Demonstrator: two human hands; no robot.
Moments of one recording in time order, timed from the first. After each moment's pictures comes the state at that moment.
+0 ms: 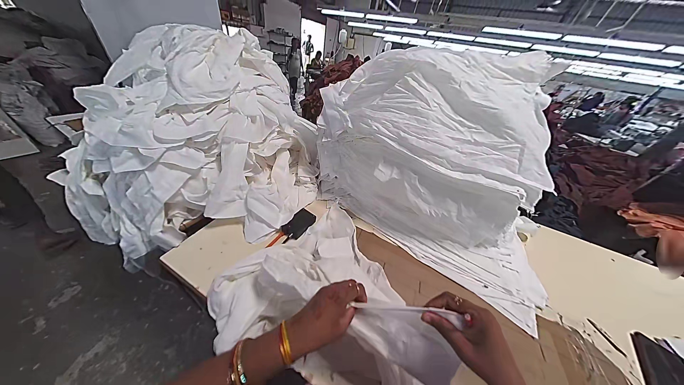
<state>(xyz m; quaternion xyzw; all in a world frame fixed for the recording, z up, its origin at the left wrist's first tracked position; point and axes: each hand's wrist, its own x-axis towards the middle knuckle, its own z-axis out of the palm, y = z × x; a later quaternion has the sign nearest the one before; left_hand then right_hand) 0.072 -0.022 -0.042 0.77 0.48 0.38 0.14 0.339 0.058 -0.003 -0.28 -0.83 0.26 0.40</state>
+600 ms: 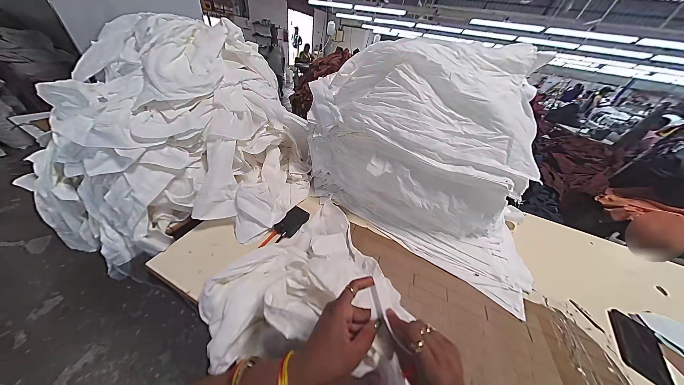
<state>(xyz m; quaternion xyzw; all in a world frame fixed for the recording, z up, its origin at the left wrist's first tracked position) 0.113 -0.054 -0.011 0.55 0.46 0.53 0.46 0.289 0.003 -0.023 -0.24 -0.85 -0.11 0.45</state>
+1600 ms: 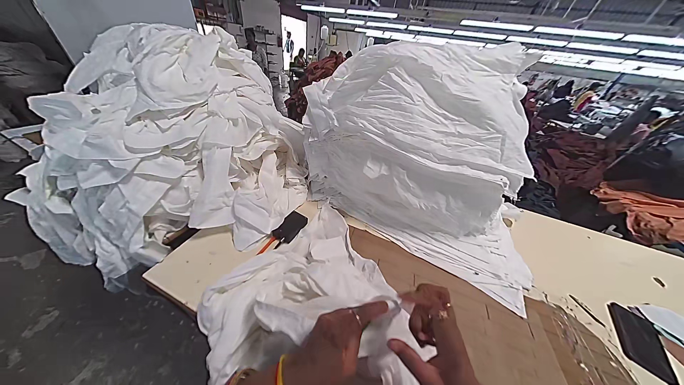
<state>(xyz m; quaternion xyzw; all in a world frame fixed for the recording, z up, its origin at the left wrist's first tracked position) 0.105 -0.053 -0.024 0.73 0.43 0.53 0.06 0.297 0.019 -0.012 -0.20 -0.82 0.26 0.46</state>
